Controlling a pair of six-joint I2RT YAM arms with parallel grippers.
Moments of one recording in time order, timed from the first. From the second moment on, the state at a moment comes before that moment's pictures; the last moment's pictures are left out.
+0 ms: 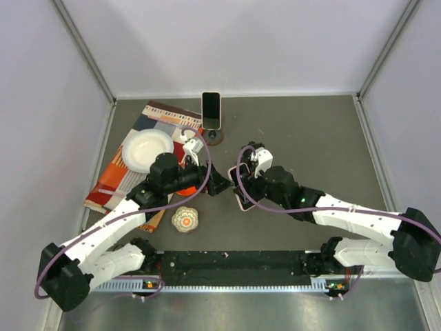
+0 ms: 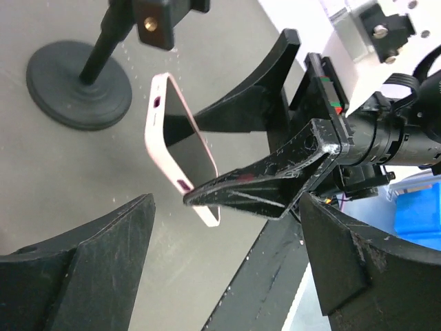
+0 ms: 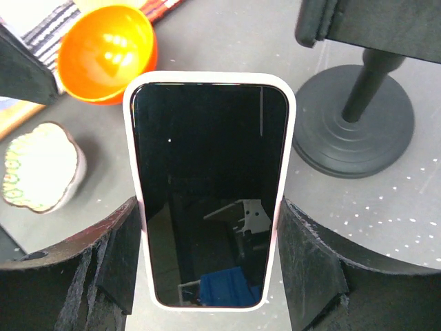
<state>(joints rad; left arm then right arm) -0.60 0.98 0.69 -0.02 0.45 -0.56 0.94 1.16 0.65 0.04 0.19 0.30</state>
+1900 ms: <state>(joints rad) -0.64 0.86 0.72 -0.24 0.40 -0.25 0.87 1.06 0.85 -0.28 -0.38 0.11</state>
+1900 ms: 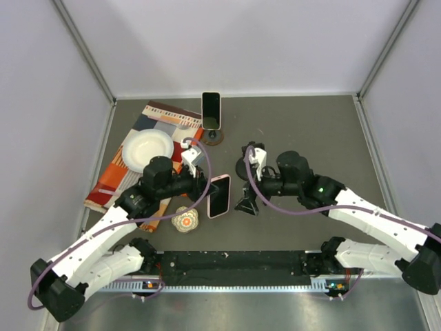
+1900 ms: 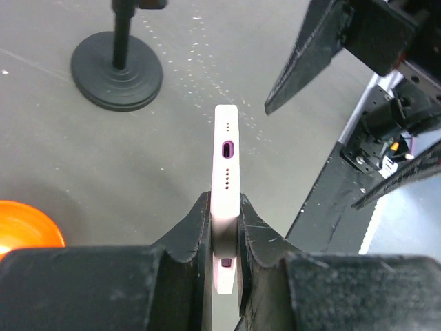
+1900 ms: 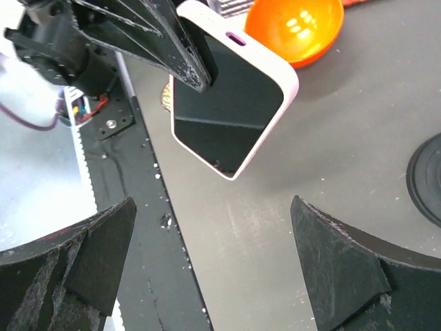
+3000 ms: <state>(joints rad) -0.64 0.89 0.79 -0.04 0.73 -0.33 0.81 1.07 0.68 0.10 -0.73 0.30</state>
